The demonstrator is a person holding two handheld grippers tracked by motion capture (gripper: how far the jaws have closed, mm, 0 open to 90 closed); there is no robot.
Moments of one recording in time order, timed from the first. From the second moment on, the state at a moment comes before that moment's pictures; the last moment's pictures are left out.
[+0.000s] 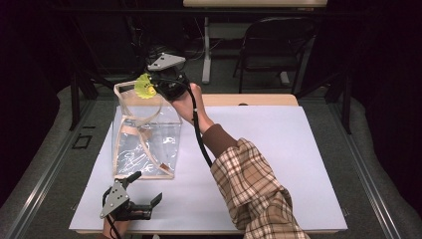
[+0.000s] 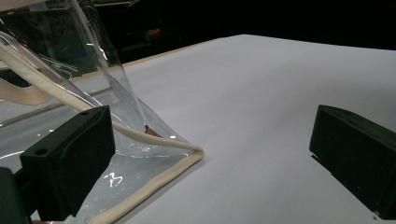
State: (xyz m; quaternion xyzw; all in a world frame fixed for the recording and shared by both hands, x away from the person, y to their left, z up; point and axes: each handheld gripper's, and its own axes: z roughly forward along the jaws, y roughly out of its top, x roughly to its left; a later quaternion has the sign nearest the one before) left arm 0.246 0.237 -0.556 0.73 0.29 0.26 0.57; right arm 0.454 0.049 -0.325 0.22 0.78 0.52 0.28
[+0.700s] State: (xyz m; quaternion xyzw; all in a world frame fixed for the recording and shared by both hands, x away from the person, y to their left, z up) left arm 0.246 0.238 -0.555 0.73 0.29 0.26 0.57; right arm 0.460 0.057 -0.339 0.23 0.79 0.51 0.27
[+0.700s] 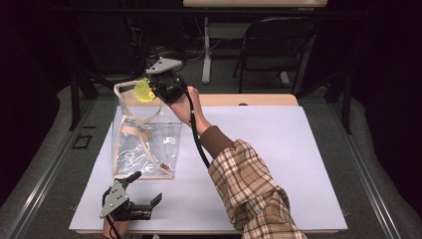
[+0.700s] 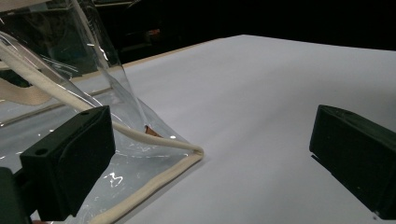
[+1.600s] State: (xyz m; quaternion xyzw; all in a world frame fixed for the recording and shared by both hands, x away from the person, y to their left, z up) left arm 0.245 0.238 -0.555 0.73 0.29 0.26 0.57; right arm 0.469 0.066 -0.358 0.24 0.80 0.49 0.25
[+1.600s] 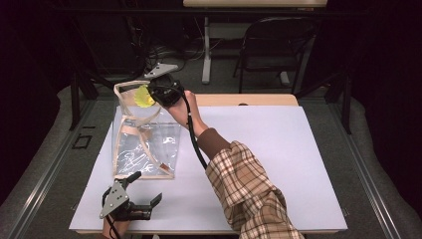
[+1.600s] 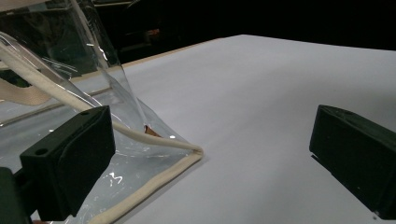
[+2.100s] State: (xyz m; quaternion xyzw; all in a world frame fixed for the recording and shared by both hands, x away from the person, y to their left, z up) left arm 0.246 0.238 -0.555 0.73 0.29 0.26 0.57; right arm 0.472 0.072 -0.368 0.24 0.81 0.48 0.24
